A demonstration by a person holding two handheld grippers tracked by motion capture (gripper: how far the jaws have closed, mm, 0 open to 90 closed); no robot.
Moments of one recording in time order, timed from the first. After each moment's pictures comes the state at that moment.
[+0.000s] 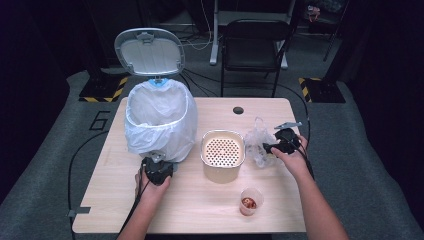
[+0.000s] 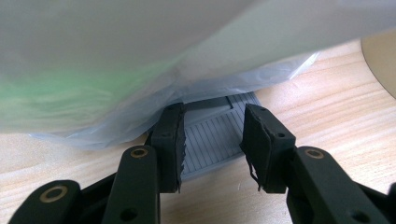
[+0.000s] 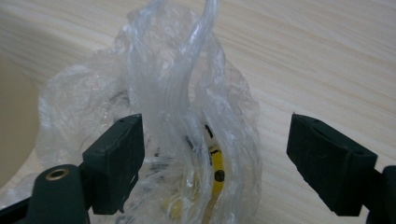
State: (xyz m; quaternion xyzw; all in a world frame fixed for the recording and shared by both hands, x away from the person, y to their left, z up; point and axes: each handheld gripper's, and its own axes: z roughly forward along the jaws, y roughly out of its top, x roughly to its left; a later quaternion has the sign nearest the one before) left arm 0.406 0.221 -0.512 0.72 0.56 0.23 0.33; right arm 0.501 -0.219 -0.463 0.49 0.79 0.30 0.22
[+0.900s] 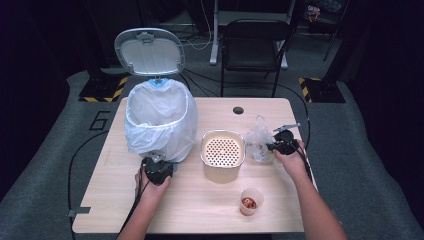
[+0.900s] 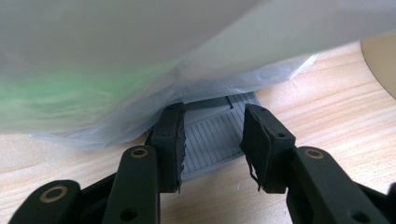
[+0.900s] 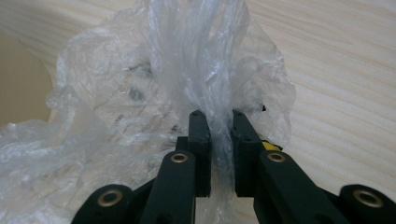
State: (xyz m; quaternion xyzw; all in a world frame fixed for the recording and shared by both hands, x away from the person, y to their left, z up) left arm 0.406 0.222 -0.512 0.72 0.56 0.23 0.33; right arm 0.506 -0.224 -0.475 0.50 0.80 0.30 0.17
